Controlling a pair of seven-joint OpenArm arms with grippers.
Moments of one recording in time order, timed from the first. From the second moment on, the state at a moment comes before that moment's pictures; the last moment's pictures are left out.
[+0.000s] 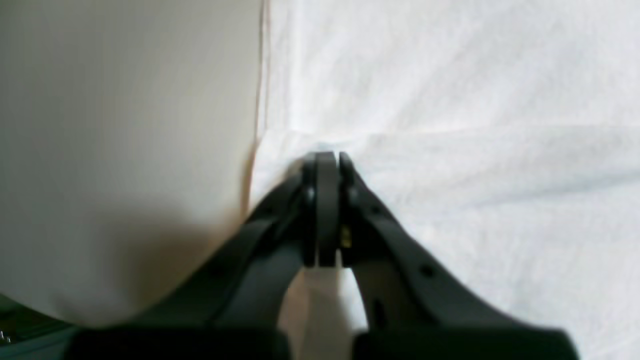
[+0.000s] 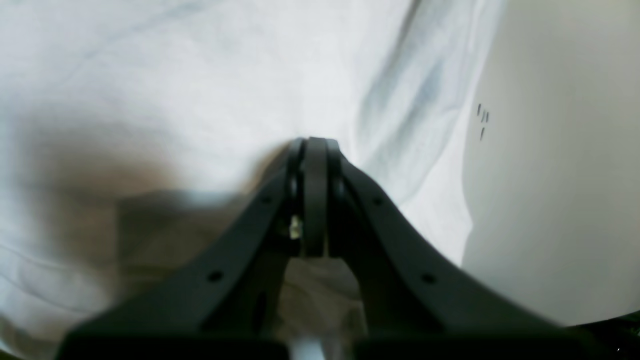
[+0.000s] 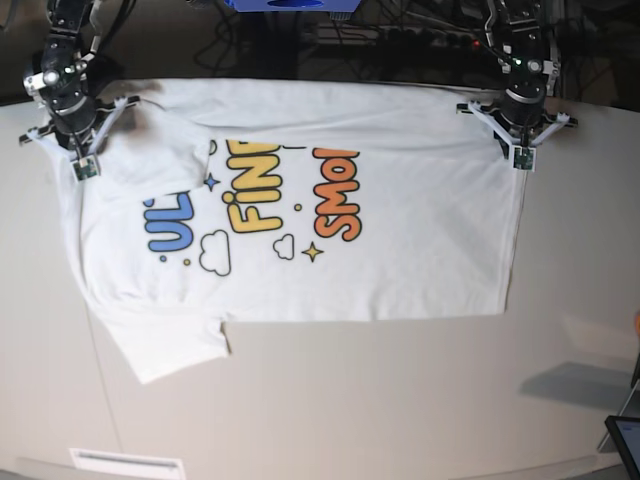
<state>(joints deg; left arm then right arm) 29.2 -7.8 -24.0 103.3 6.8 -16.7 29.6 -26.0 4.8 22.4 105.8 -9.8 29.1 -40.6</state>
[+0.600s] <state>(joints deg) 30.1 -7.6 -24.0 103.8 6.8 -16.8 29.7 -21.9 4.8 22.0 105.1 -10.6 29.8 -43.5</state>
